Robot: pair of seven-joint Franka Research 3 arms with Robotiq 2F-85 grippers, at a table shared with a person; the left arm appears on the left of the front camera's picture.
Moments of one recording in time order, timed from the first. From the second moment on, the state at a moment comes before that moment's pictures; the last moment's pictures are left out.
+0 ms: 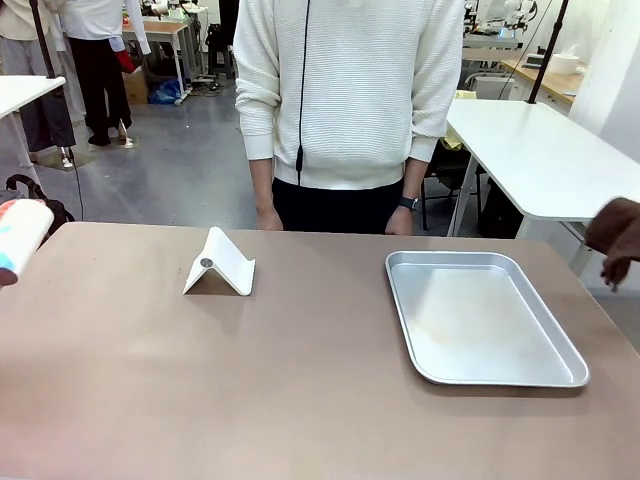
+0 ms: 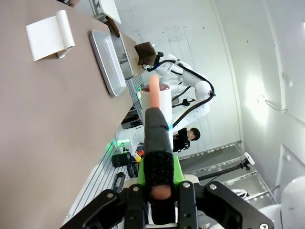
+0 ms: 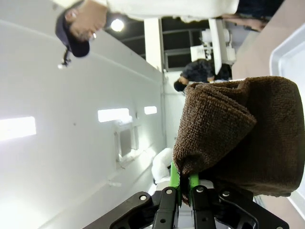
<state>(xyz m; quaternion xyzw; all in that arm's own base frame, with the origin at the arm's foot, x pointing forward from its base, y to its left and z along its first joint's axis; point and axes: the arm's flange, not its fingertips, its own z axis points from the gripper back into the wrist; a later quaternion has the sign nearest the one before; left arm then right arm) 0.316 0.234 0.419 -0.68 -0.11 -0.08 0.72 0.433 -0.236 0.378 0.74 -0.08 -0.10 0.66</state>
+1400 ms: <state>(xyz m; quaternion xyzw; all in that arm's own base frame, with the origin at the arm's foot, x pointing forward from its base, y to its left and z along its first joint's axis) 0.411 -0.071 0.518 -0.46 -0.12 -0.02 0.88 0.482 0.185 0.349 0.63 0.00 0.02 0.78</state>
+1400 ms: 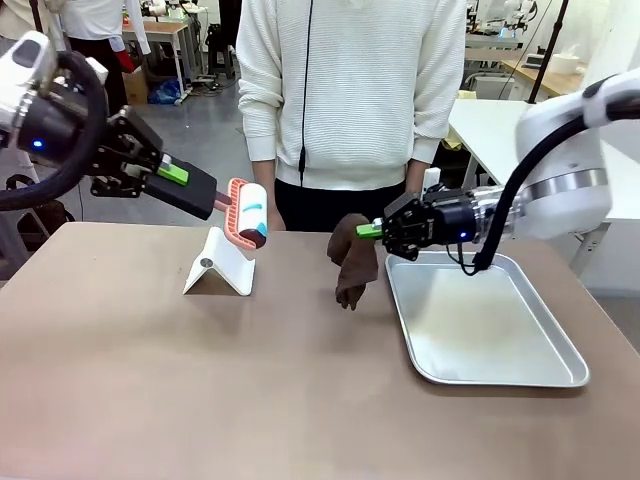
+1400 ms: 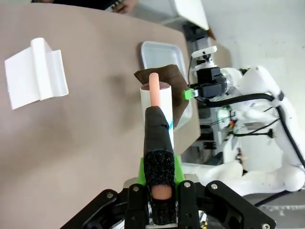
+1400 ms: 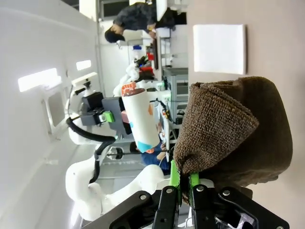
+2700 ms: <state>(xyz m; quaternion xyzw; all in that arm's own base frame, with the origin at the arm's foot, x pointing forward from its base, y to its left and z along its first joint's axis) 0.470 -0.096 0.506 -0.40 -0.07 -0.03 0.91 0.494 0.217 0.321 0.62 0.02 0.04 0.78</state>
